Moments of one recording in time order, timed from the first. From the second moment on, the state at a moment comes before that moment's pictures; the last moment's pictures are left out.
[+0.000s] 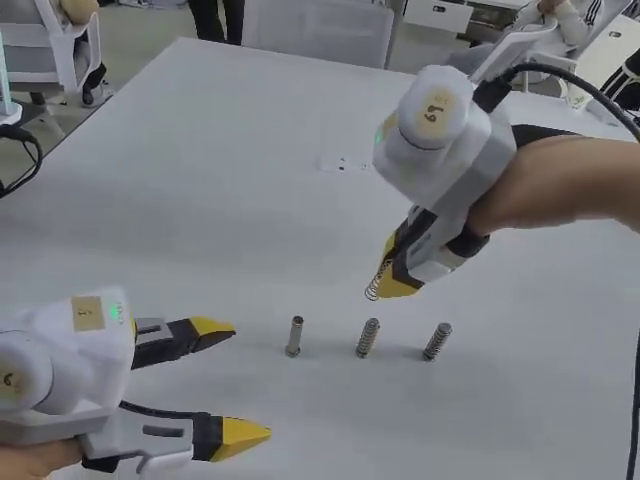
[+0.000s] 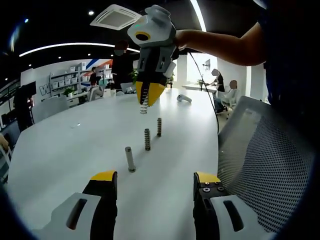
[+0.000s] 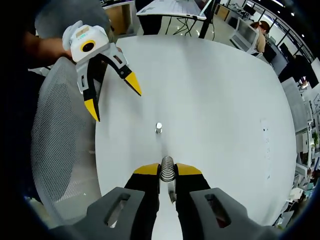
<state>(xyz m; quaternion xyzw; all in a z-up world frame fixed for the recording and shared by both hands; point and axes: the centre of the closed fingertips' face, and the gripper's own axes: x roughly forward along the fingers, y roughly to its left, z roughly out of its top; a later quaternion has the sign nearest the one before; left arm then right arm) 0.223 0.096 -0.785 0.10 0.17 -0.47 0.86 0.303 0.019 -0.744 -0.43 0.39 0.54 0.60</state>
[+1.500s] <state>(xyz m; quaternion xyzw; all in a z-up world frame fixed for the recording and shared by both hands) 0.227 0.110 -0.791 0.09 0.17 -0.45 0.87 0.294 0.071 -0.794 -0.46 0.41 0.58 0.53</state>
